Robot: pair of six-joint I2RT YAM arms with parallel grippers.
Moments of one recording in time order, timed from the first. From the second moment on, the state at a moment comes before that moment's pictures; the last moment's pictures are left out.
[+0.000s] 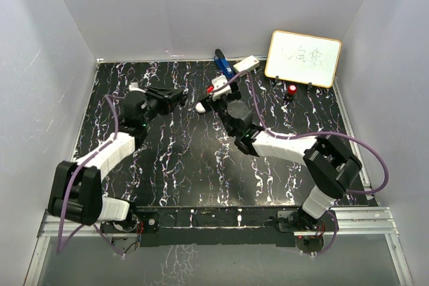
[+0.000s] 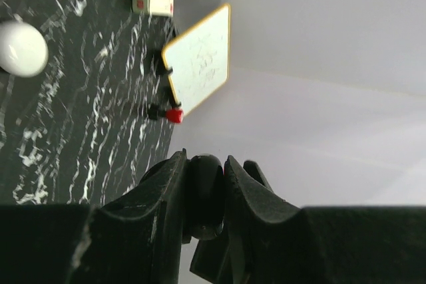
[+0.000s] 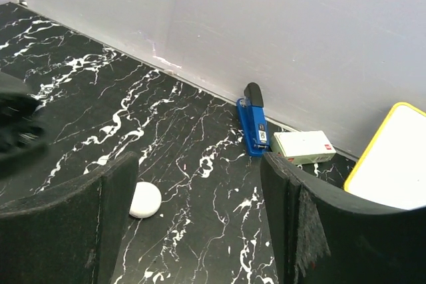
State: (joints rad) left arm -0.28 1.38 0.76 0.40 0.22 -1.50; right arm 0.82 1.65 0.96 0.80 0.47 -0.32
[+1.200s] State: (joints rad) left arm 0.01 0.87 0.59 0.14 0.07 -1.47; right arm 0.79 2.41 1.96 0.10 -0.18 0.05
